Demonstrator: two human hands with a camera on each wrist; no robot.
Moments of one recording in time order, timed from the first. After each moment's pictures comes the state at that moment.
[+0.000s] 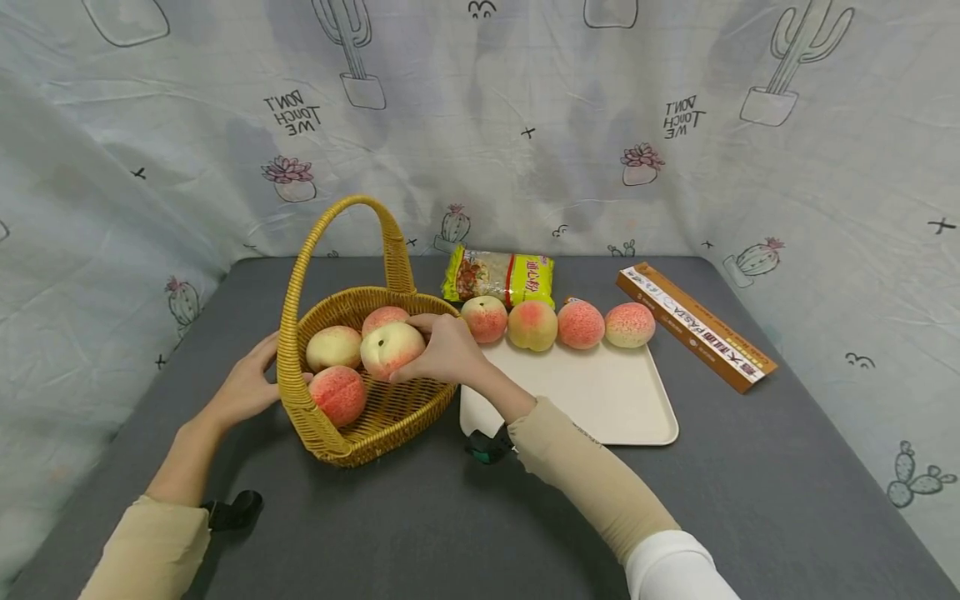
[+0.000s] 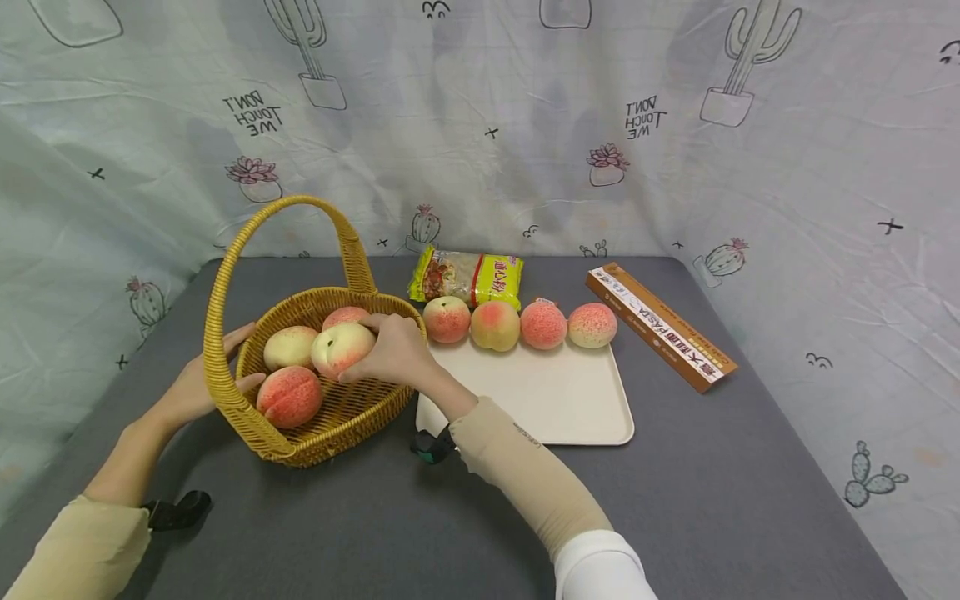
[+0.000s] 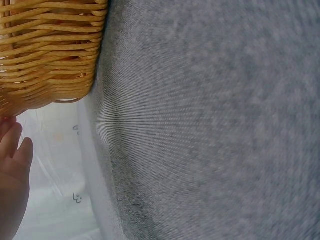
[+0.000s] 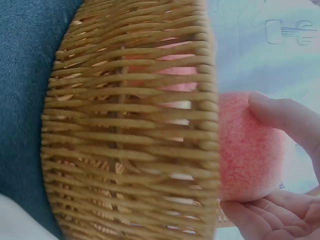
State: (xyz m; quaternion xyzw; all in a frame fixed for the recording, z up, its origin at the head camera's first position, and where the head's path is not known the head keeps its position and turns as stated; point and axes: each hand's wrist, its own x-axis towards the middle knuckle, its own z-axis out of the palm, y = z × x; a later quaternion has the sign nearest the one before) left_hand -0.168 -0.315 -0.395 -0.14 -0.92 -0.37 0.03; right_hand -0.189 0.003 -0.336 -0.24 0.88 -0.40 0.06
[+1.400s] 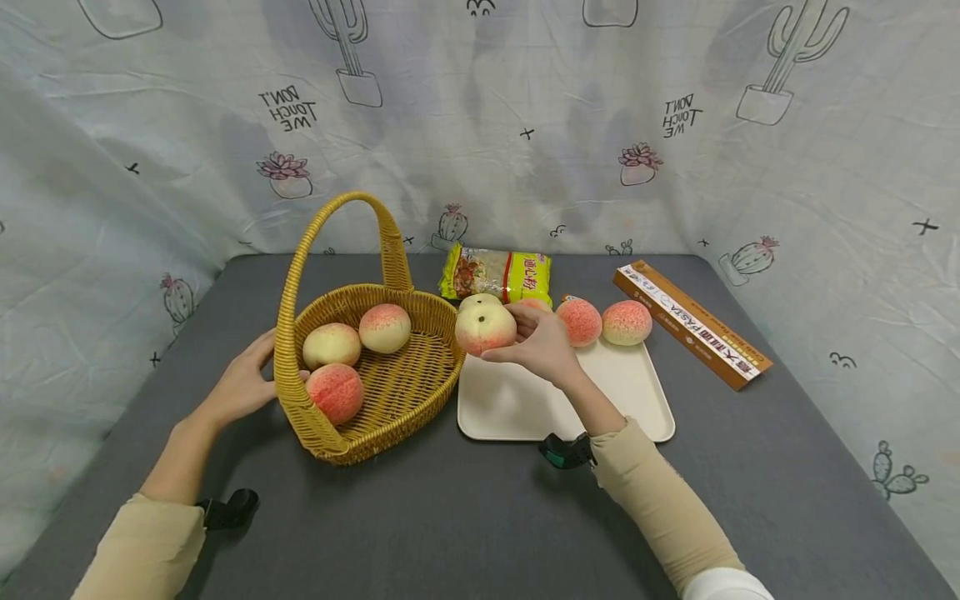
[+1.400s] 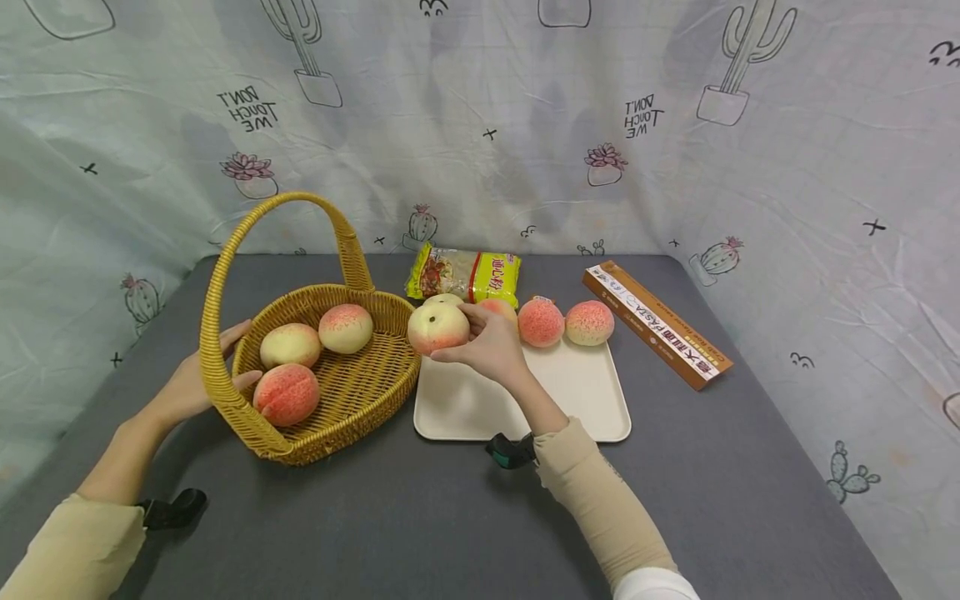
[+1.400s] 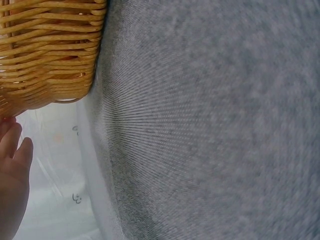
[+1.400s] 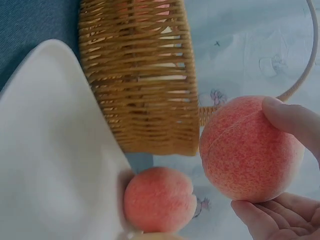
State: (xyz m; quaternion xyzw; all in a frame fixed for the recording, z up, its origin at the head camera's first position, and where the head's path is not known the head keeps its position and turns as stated) left_hand -0.169 -0.314 -0.393 -0.15 -0.91 -0.39 0.03; right_hand -0.182 0.106 -0.346 -0.12 0.79 -0.60 0.02
